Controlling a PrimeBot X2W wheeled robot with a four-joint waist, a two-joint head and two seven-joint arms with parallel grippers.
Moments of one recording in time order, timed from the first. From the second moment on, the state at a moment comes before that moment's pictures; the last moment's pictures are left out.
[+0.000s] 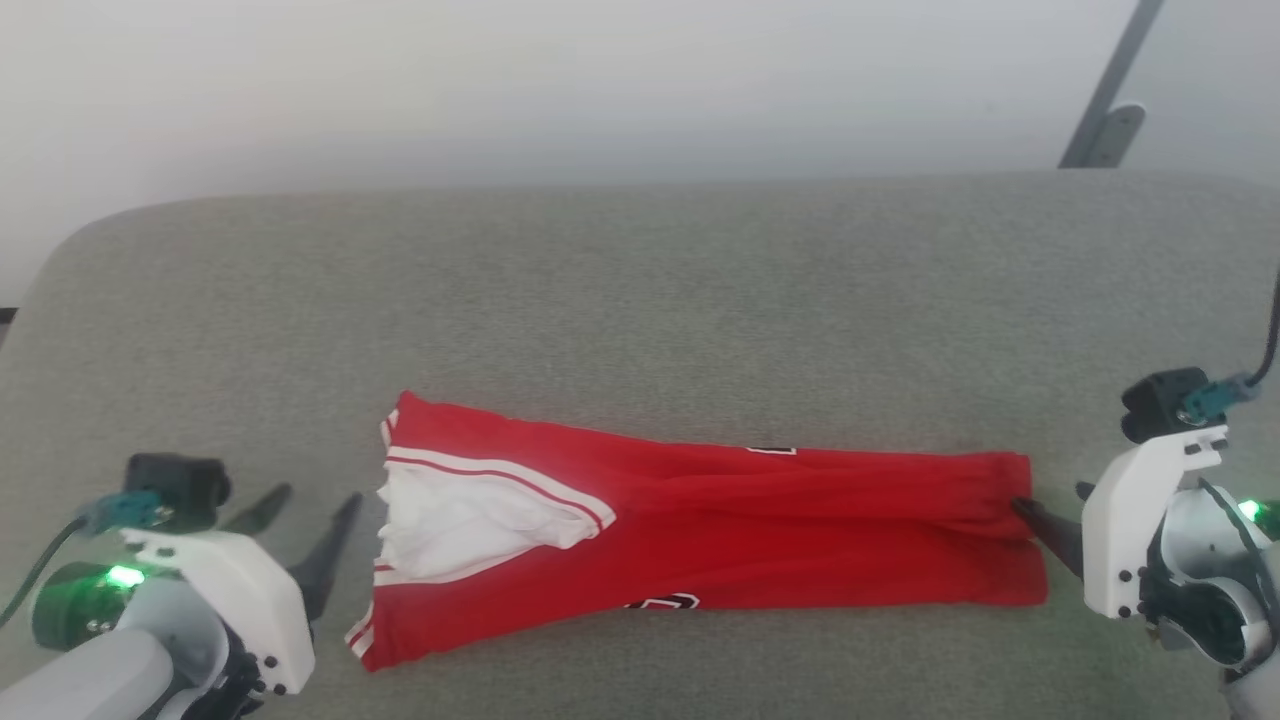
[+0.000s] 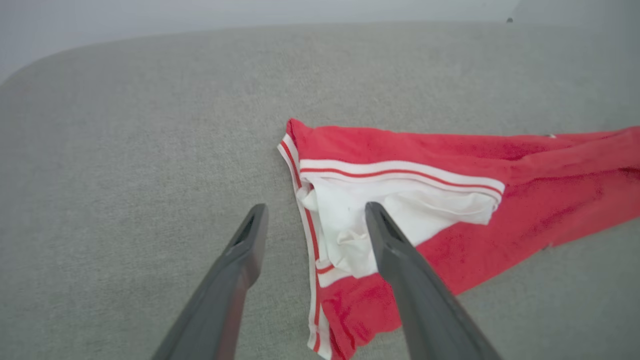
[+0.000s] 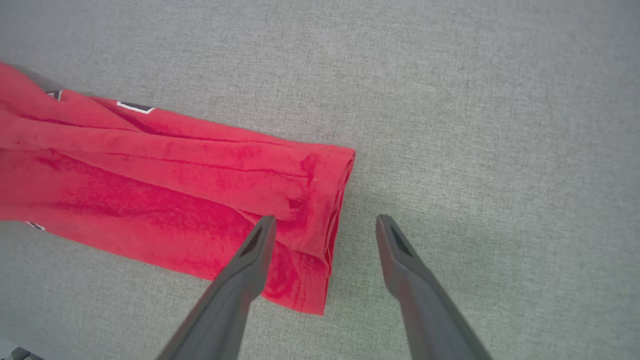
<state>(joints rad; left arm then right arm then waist) -0.49 0.94 -1.01 0.04 -1.25 0.28 -0.05 -0.28 -0.44 0.16 0.22 0.58 0.13 0.68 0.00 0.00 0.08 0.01</state>
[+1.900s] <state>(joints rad) 0.02 0.25 0.16 0.12 -0.41 -0.13 -0.26 -0.51 -0.62 0.15 0.82 0.67 0.13 0.47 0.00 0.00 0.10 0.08</state>
